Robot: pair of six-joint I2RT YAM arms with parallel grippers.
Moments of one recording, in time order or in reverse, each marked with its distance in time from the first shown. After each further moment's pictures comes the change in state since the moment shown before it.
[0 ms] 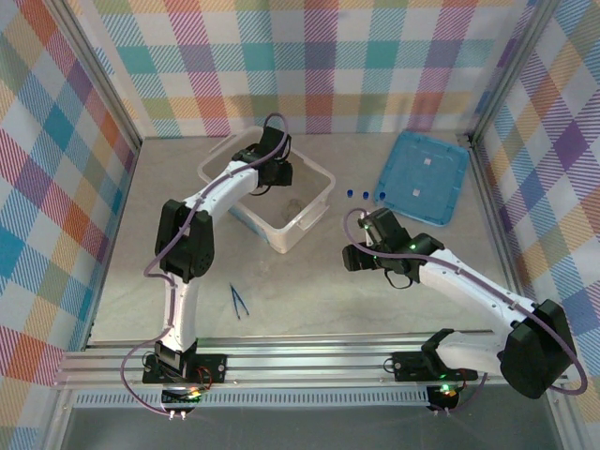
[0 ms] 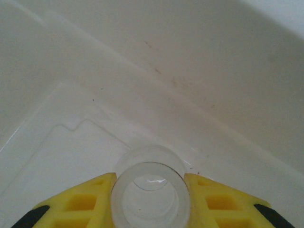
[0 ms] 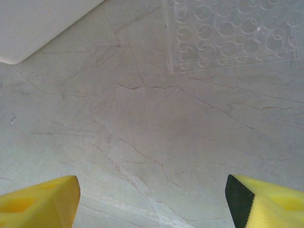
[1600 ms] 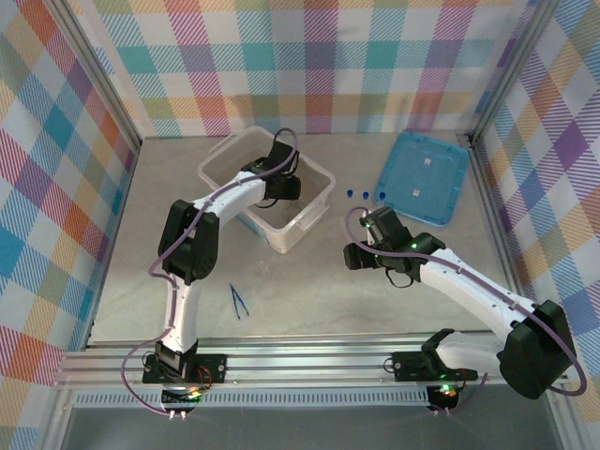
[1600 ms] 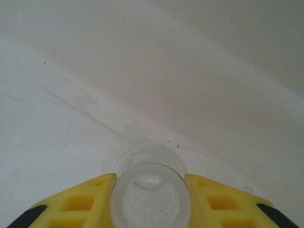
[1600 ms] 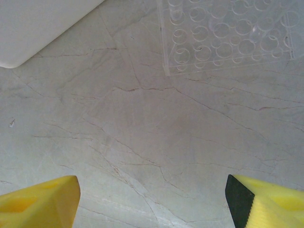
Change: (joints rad) left arm -0.059 -0.005 -0.126 0.077 0.039 -0.019; right arm -0.017 0.000 0.000 0.001 -0.007 0.000
